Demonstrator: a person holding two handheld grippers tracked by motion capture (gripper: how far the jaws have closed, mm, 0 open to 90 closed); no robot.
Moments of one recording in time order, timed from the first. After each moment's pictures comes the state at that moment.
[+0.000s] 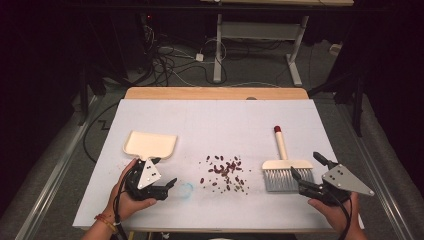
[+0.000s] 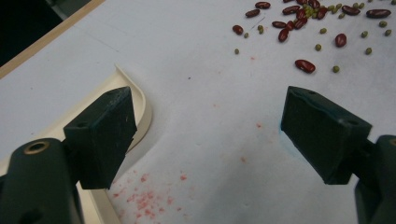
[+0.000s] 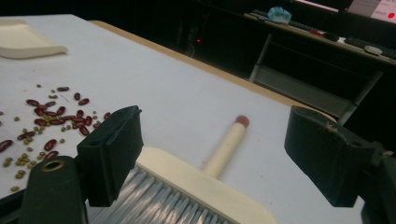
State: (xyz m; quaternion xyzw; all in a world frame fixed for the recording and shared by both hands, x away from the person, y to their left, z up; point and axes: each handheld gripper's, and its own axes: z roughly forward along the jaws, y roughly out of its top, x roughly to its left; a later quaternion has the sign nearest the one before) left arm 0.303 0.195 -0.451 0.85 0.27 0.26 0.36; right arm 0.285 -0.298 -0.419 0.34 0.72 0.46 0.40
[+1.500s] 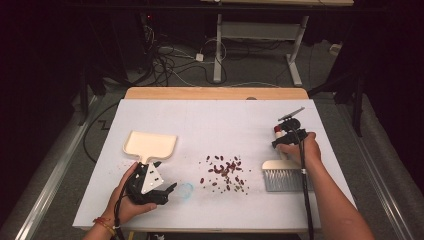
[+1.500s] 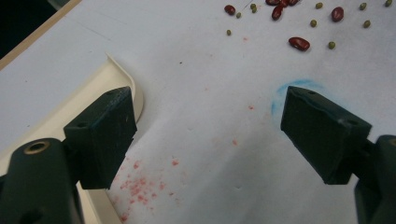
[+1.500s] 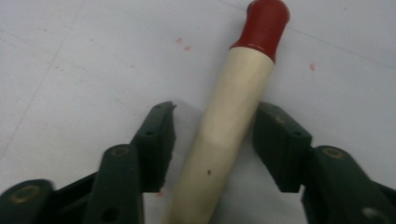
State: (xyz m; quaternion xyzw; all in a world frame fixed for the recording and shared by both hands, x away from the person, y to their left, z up) left arm 0.296 0.190 -0.457 0.87 0.26 0.27 0.33; right arm 0.486 -0.256 -0.445 0.54 0.82 0.16 0.13
